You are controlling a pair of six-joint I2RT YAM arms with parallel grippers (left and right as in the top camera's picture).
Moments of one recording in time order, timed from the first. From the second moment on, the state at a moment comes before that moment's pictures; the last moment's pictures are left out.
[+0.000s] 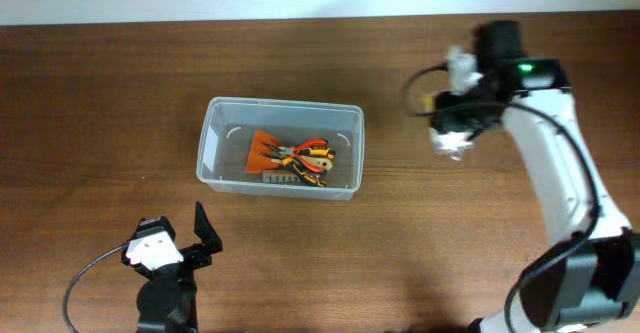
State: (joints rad) left arm -0.13 0.02 0.10 -0.29 -0.33 -0.22; right arm 0.11 1.74 1.63 -1.12 -0.10 -0.10
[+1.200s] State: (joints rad) left arm -0.13 0.02 0.10 -0.29 -0.33 -0.22; right arm 0.64 1.94 1.66 -0.82 -0.10 -0.47
